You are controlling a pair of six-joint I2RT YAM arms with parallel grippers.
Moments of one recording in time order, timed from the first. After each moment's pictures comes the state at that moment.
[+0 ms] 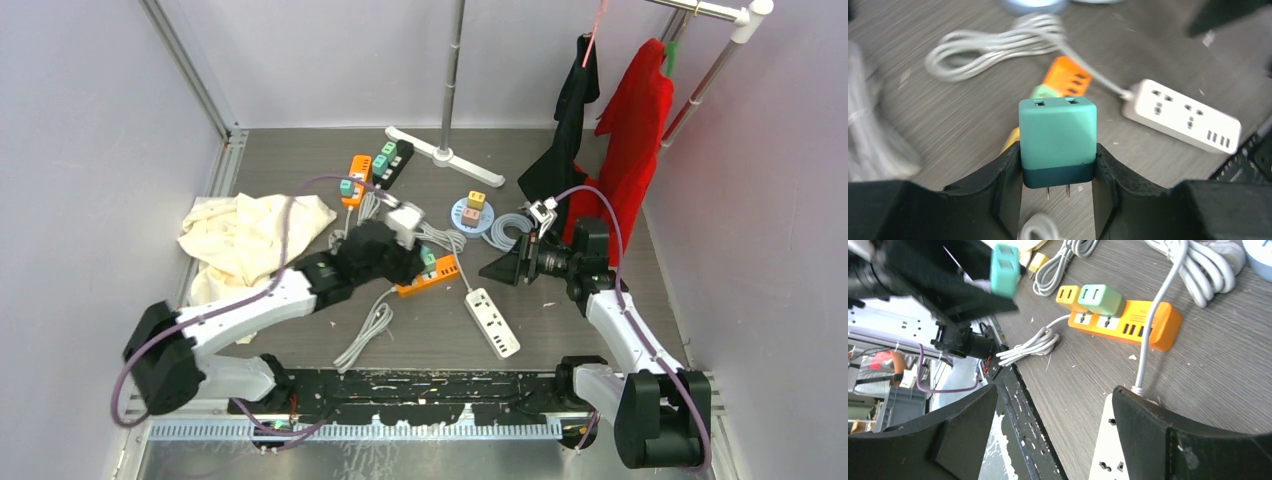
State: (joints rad) left arm -0.95 1.32 0.89 -0.10 -0.08 -0.13; right arm 0.02 1.01 0.49 0.04 -1.11 0.38
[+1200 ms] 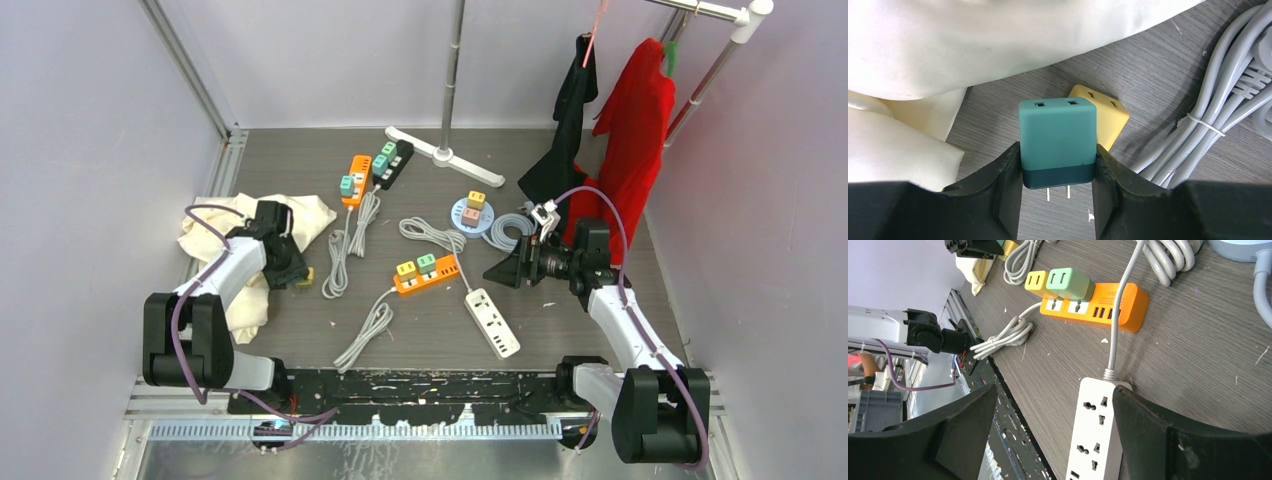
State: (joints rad) left arm -0.04 1.38 0.82 -0.67 -0.14 -0.52; right arm -0.02 1.03 0.52 -0.16 -1.04 0.19
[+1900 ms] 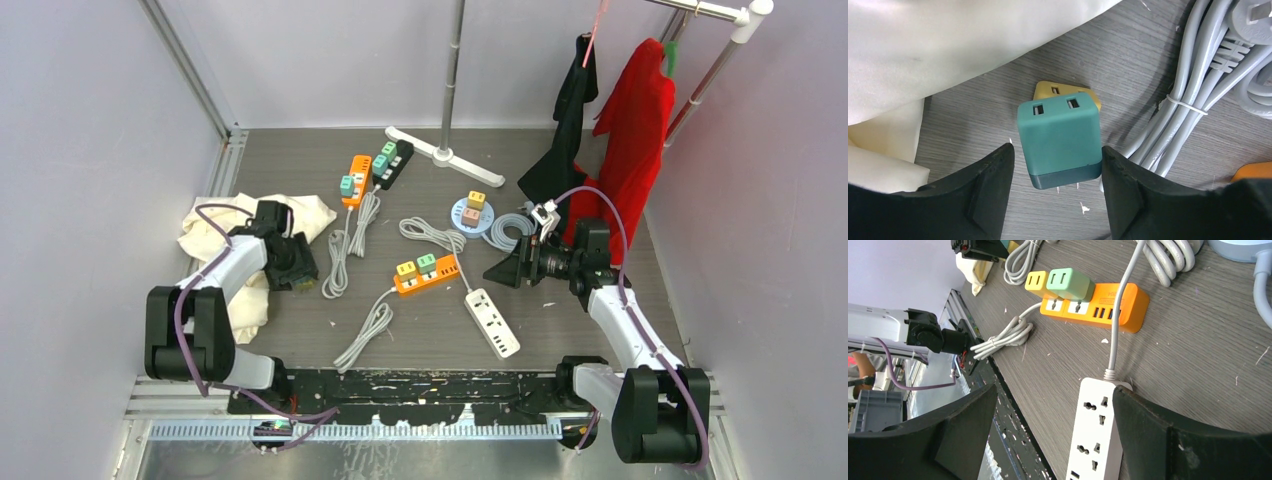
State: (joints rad) left arm -0.03 1.42 0.82 -0.64 0.00 -0.44; right arm -0.02 1.03 0.52 -0.16 -1.04 0.20
